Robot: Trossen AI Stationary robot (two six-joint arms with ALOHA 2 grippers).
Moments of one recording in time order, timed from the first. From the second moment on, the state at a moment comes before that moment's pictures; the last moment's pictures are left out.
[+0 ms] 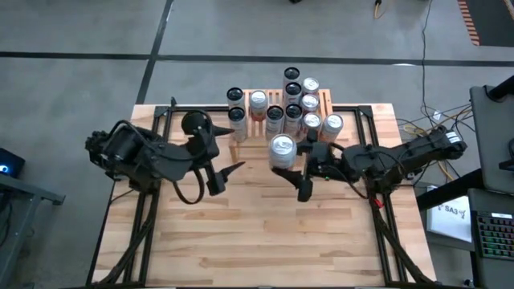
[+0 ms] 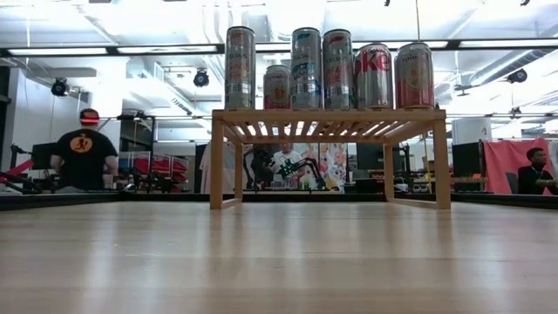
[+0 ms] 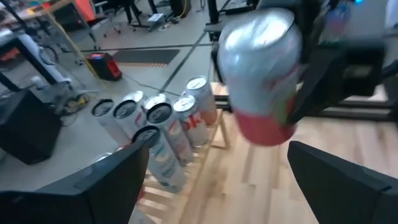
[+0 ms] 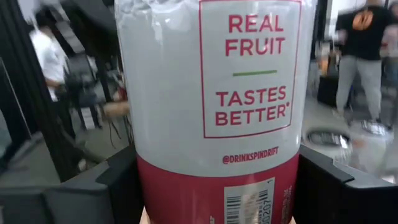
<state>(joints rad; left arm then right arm) -0.41 1.67 2.35 -1.21 -0.78 -0.18 0.29 1.28 1.21 0.11 0.46 0.10</state>
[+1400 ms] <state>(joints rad) -0.38 1.48 1.42 0.19 -0.70 0.01 0.36 1.28 1.14 0.21 0.55 0.03</state>
